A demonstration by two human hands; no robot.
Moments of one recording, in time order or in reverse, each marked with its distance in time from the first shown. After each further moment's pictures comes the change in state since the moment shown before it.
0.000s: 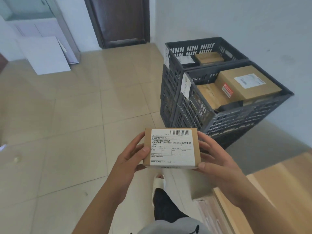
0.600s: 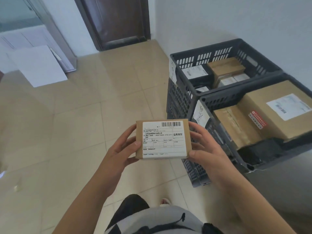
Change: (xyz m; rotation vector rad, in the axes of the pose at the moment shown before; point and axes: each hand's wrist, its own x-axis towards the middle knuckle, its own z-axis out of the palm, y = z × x) left_hand 0.272 0.095 -0.063 0.060 -0.031 -0.011; right_hand 0.294 -0.050 -0.025 0.104 -0.002 0.017
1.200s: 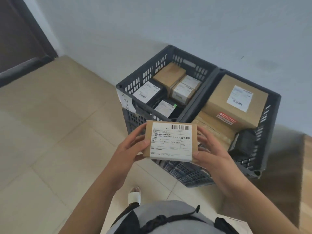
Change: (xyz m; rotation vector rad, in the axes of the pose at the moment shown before) left_hand 0.299 0.079 -0.009 0.155 -0.651 -0.084; right_hand 0.138 -0.043 0.011 0.097 0.680 0.003
